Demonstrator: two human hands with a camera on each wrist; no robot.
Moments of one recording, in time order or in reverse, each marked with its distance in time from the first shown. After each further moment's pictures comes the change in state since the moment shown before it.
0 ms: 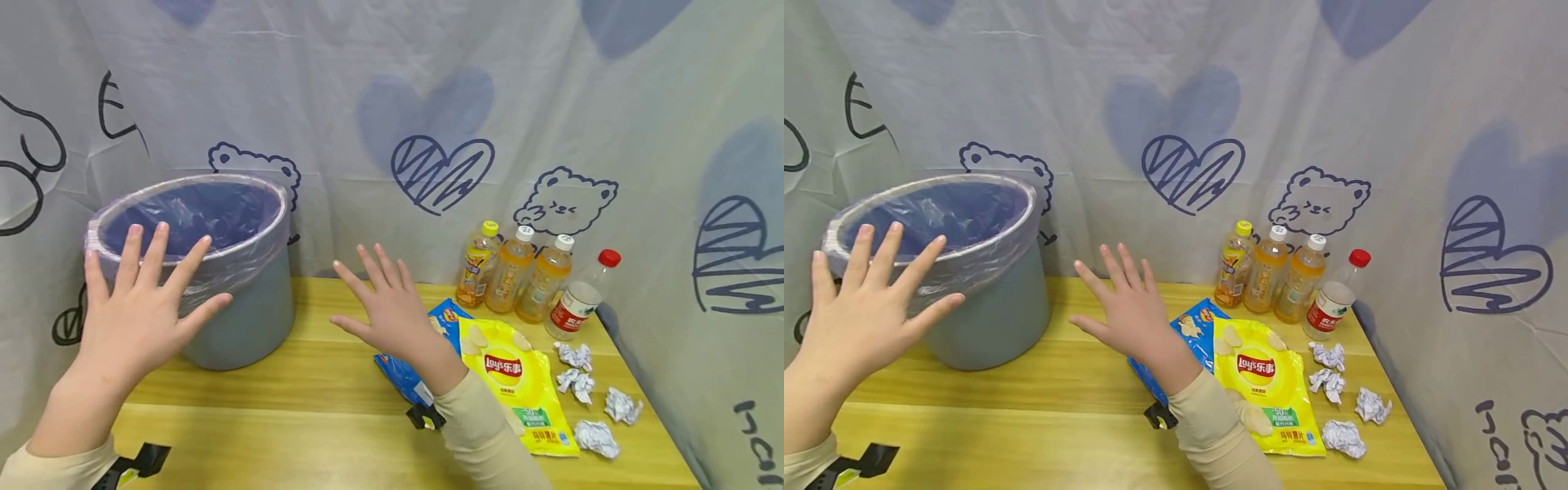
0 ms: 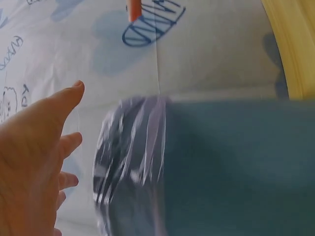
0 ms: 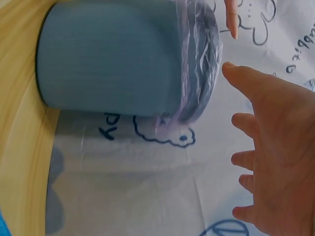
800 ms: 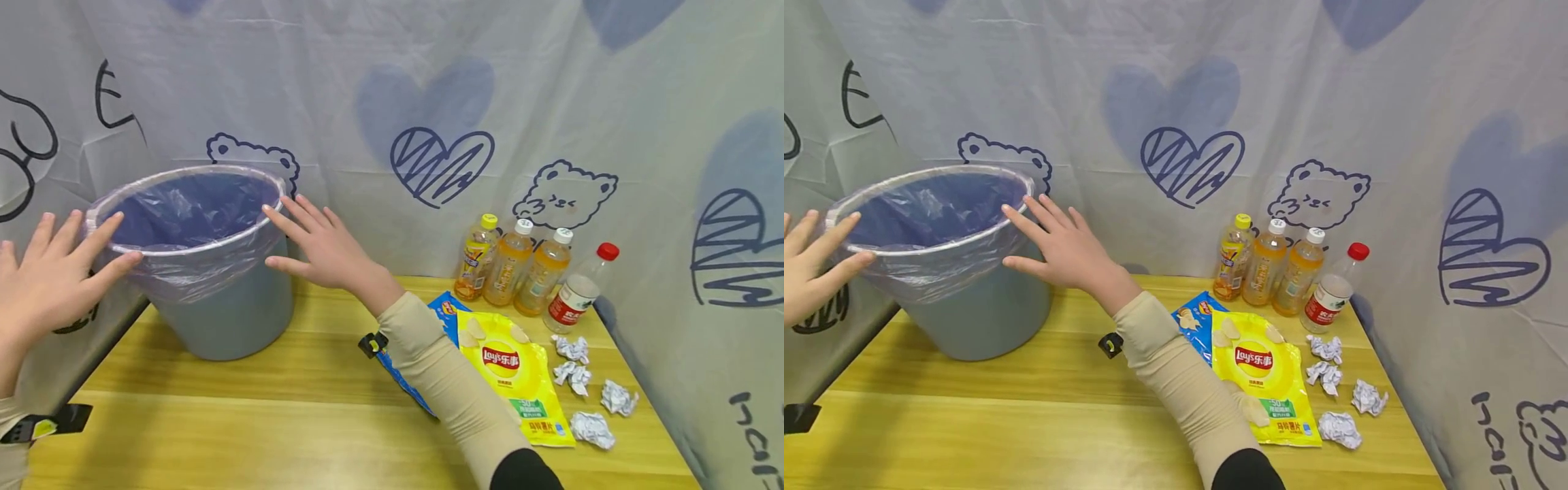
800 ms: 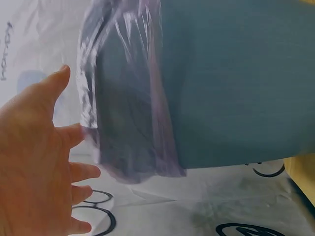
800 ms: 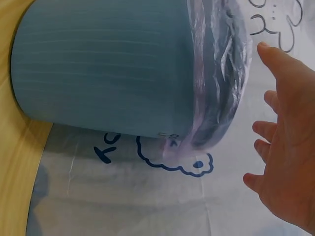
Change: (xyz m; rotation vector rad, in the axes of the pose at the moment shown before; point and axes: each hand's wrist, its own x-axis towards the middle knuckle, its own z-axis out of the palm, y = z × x) left_hand 0.023 -0.102 -0.004 -0.060 -0.135 -0.121; right_hand 0.106 -0.031 -0.012 0.076 -0.049 -0.230
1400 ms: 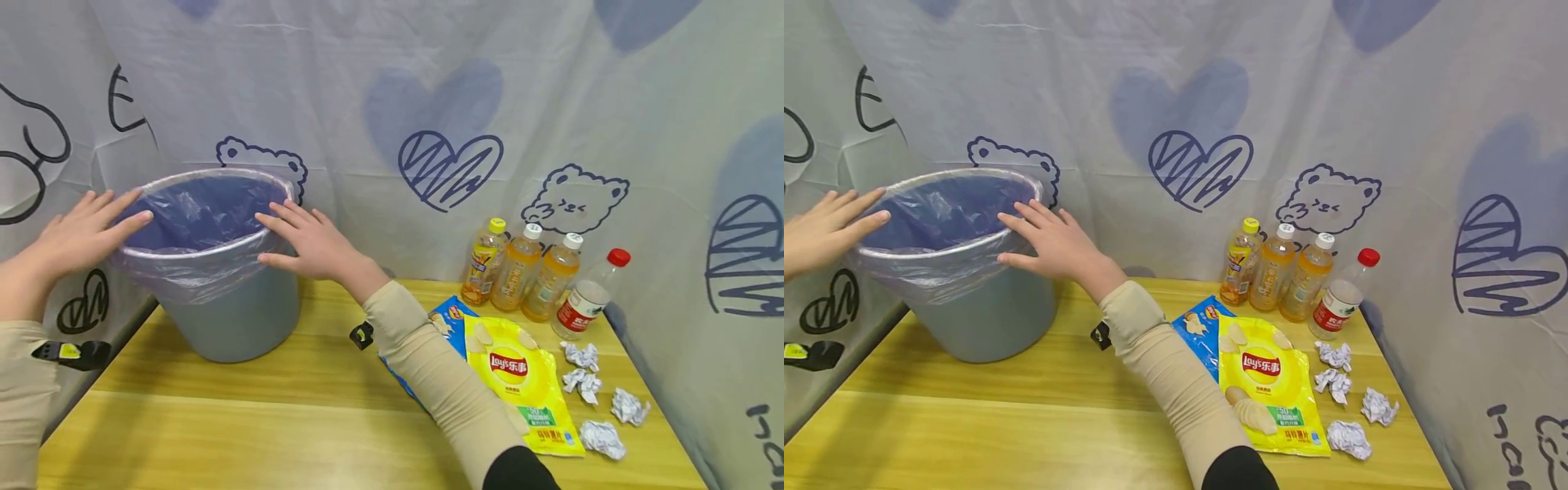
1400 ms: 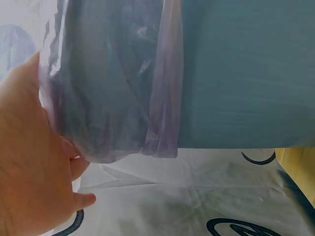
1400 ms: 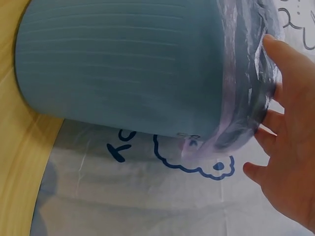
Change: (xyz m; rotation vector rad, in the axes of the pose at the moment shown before) left_hand 0.069 -0.030 -0.014 -0.143 -0.191 0.043; right_hand 0.036 -0.006 0.007 0.036 -0.087 -0.019
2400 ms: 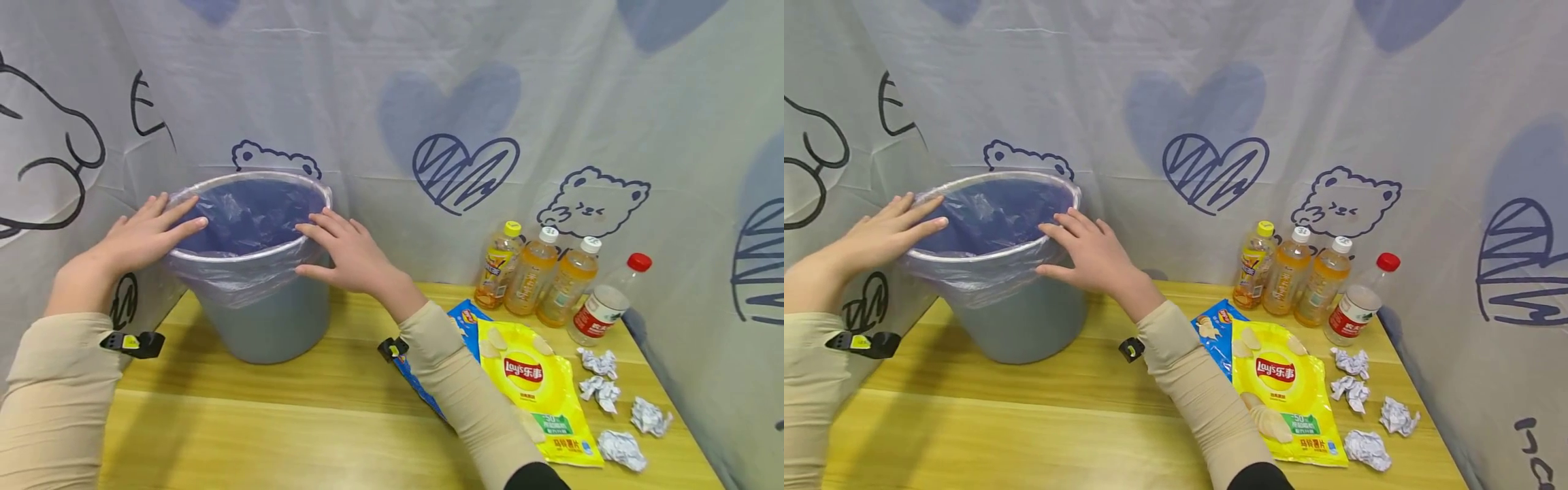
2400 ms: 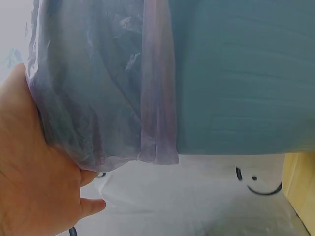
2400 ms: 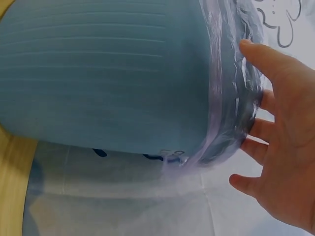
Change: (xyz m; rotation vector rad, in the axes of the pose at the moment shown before) left_hand 0.015 0.032 0.004 -0.041 -0.128 0.021; right_hand -0.030 0.012 0.001 0.016 0.115 0.024
